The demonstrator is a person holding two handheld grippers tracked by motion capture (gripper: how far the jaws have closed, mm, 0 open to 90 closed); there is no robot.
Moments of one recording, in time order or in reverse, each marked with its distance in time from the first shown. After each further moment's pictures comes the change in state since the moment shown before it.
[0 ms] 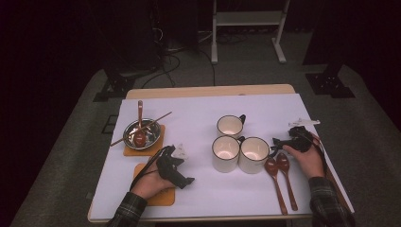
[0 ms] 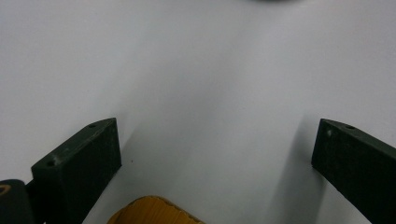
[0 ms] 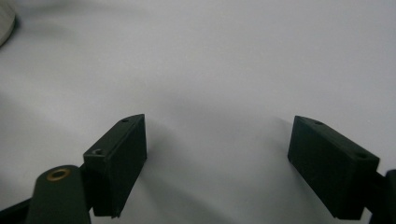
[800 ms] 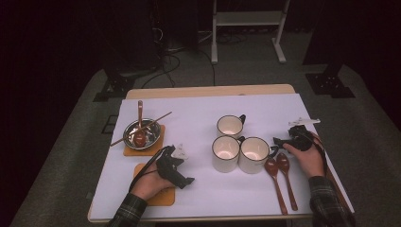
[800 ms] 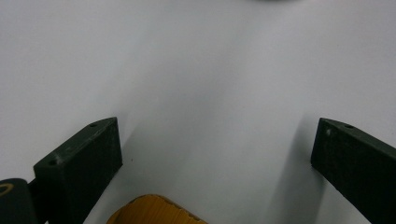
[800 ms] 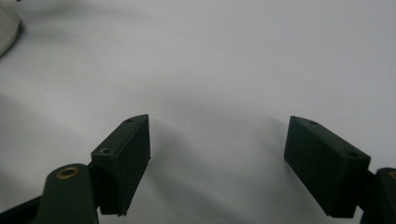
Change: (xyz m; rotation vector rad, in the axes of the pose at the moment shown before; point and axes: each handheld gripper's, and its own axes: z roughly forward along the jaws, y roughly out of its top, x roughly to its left) left arm 0.000 0.001 0.000 0.014 0.003 0.003; right arm 0.002 0.004 -0.005 0.014 -0.006 0.013
